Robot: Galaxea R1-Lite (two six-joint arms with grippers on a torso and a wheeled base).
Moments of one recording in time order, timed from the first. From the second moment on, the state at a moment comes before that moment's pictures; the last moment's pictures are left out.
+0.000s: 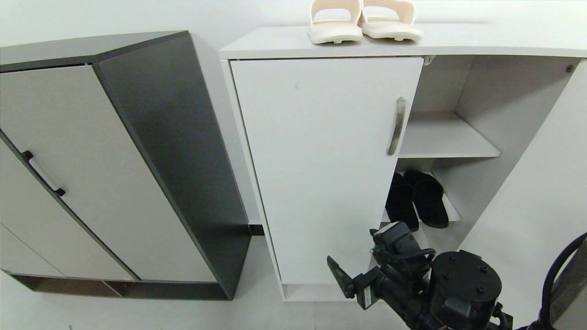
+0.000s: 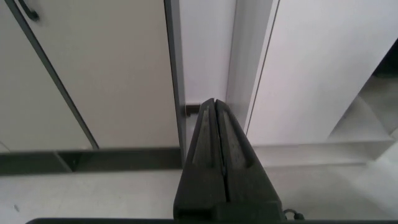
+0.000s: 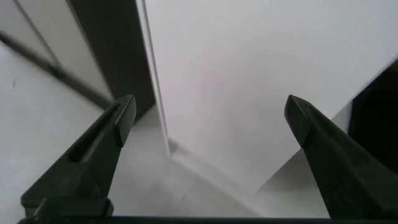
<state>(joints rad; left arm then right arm) 0.00 0.00 0.00 0.00 -0.01 0.01 0.91 1.96 -0.41 -1.48 -0.37 -0.06</state>
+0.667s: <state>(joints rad) 0.00 0.00 0.00 0.00 -0.01 0.01 0.91 1.96 -0.41 -1.49 -0.37 -0.06</state>
